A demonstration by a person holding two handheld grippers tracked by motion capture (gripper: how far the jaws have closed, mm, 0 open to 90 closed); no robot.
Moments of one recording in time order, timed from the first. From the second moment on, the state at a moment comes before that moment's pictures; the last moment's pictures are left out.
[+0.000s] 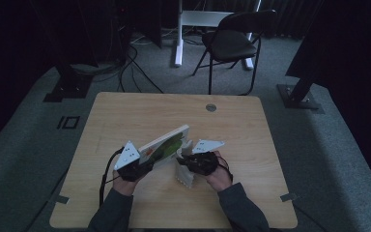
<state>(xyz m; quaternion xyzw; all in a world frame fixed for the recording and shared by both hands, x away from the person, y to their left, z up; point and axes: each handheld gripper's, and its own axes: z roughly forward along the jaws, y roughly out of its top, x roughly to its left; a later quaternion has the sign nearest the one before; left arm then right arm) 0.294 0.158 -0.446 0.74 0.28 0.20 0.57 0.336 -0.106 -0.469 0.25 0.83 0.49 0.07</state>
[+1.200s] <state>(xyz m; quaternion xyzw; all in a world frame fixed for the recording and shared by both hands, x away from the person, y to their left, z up) 0.292 0.159 -0.443 0.74 0.28 0.21 0.58 0.354 -0.116 -0.496 0.31 0.83 0.46 0.06</state>
